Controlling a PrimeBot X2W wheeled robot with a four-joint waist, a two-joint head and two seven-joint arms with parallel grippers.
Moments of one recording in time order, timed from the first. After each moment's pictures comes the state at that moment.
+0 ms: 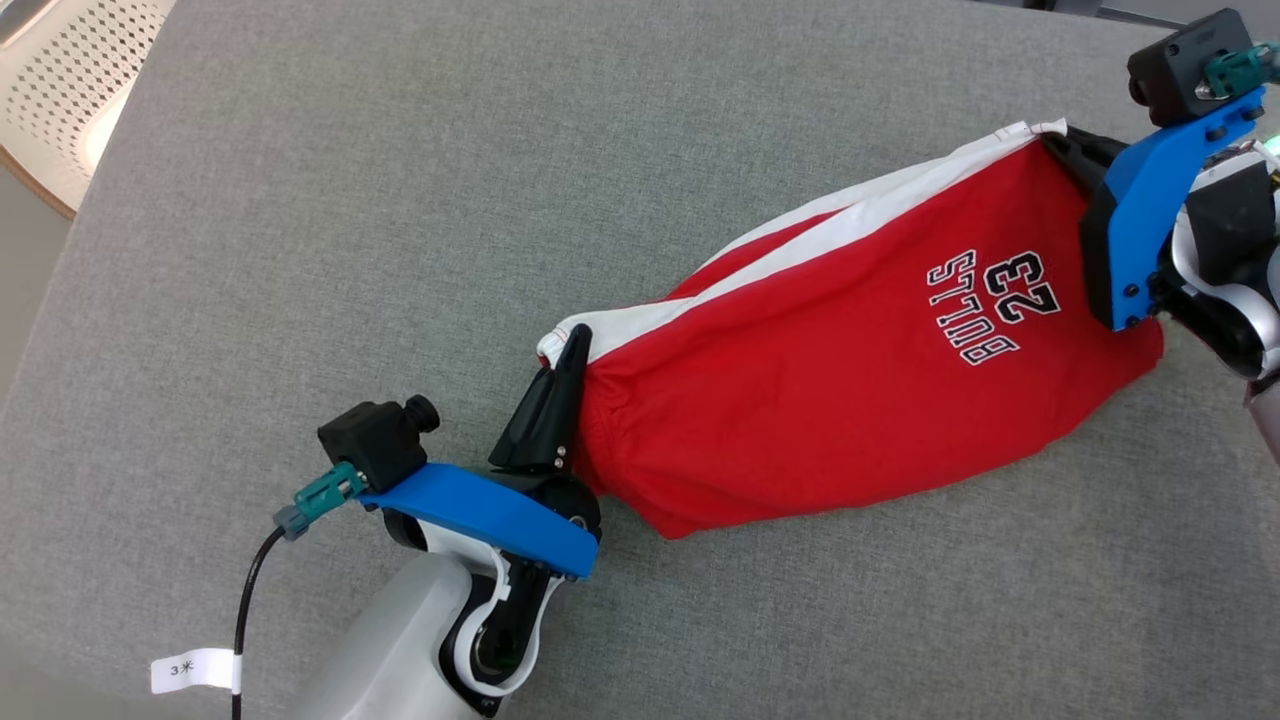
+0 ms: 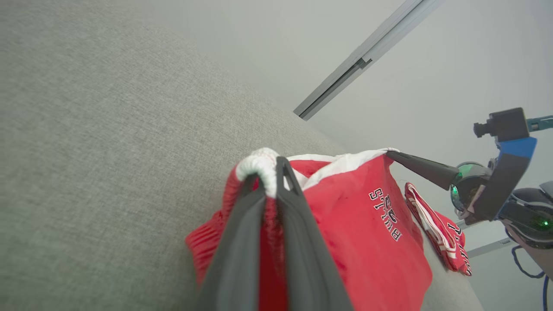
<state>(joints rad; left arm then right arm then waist) -0.42 0.15 -0.62 0.33 -1.05 -0.12 -0.26 -0.89 -0.54 0.46 0.41 0.46 0.13 0.51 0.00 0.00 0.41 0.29</state>
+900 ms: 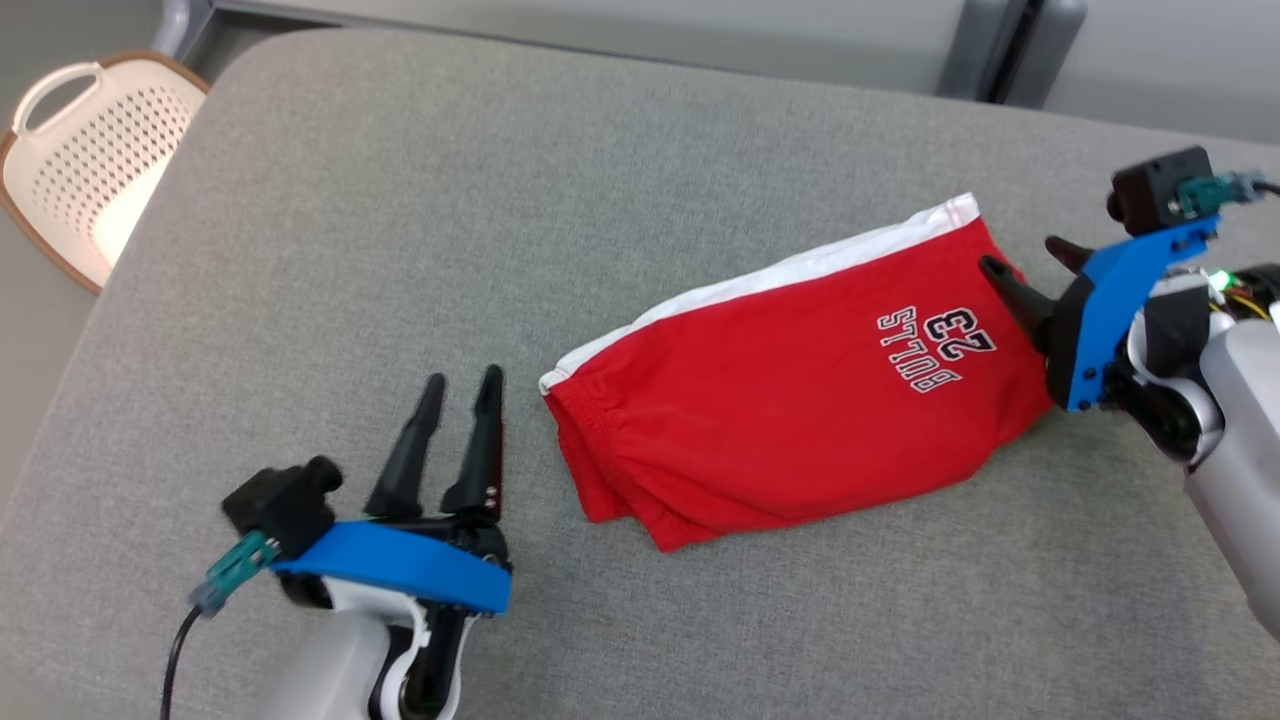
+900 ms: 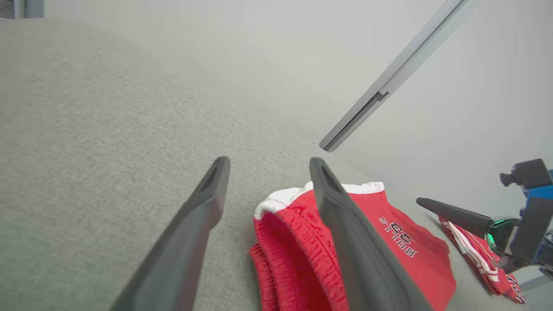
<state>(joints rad) -0.29 0.16 -0.42 0.32 -0.86 -0.13 -0.26 -0.83 -0.46 0.52 0.71 0.65 0.13 0.31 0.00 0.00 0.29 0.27</state>
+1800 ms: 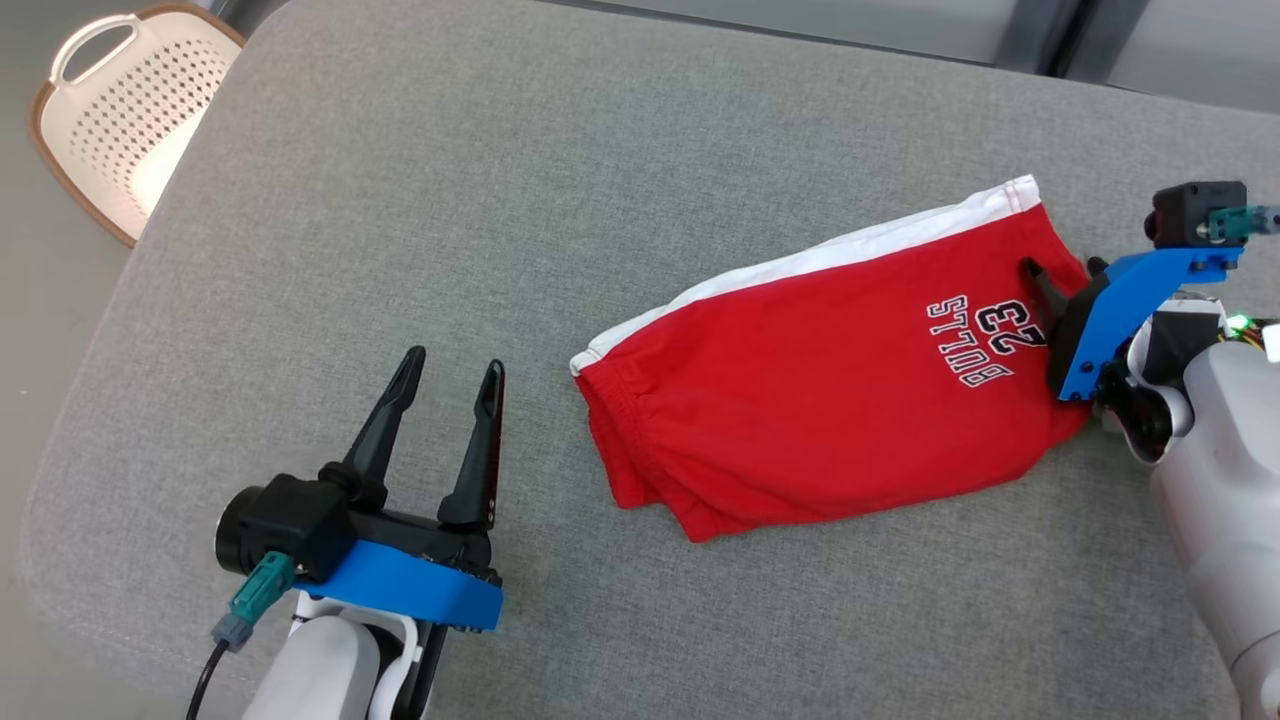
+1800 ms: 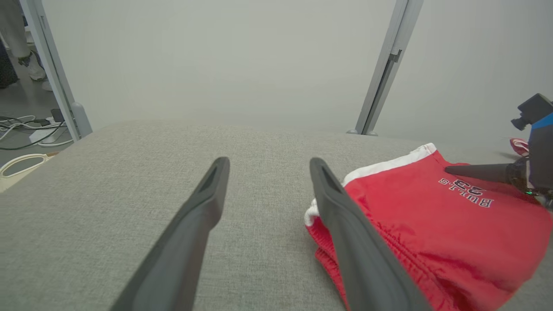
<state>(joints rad) -0.22 0.16 -0.30 0.19 -0.36 -0.13 -0.26 -0.87 -0.27 0.15 1.04 0.35 0.13 0.18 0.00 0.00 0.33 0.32</state>
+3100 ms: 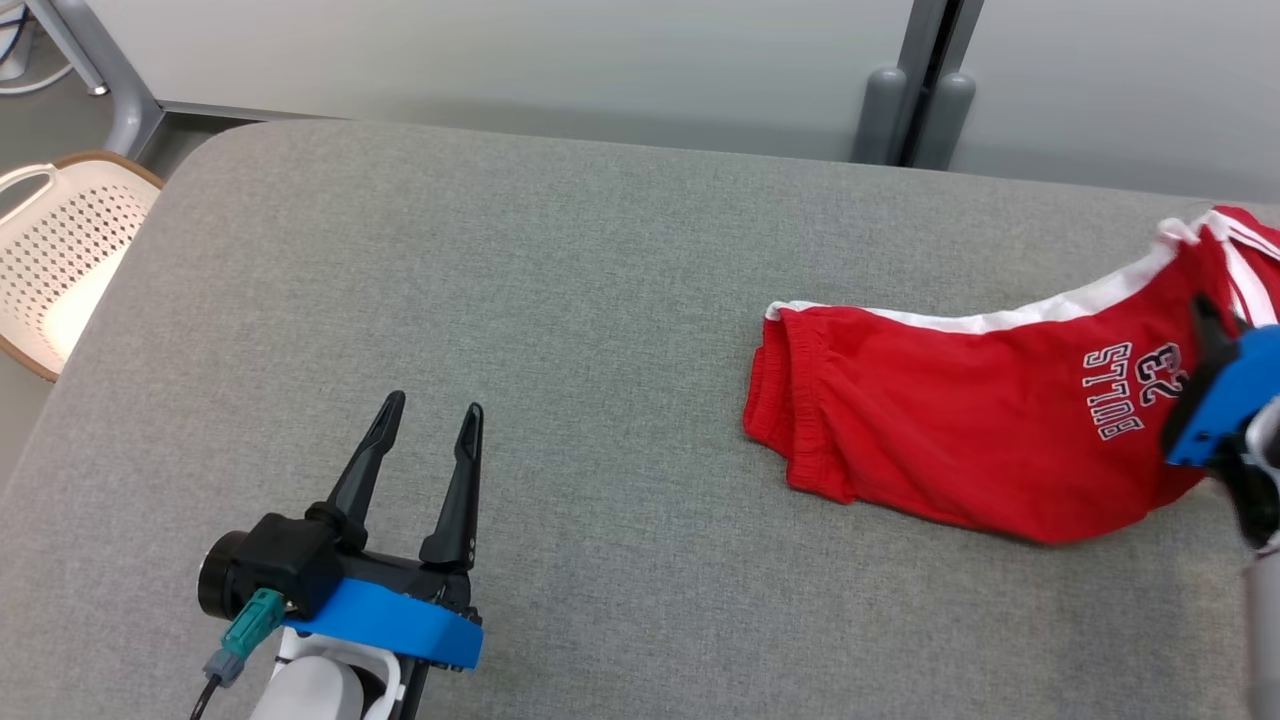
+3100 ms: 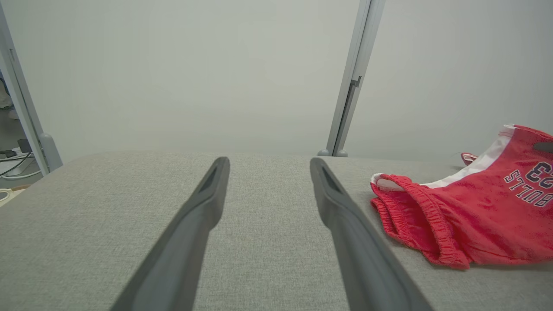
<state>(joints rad) -0.16 0.18 -0.28 0.20 -0.34 -0.13 -0.26 -0.52 -0.26 -0.24 0.48 0.12 0.13 0.32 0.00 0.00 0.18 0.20</state>
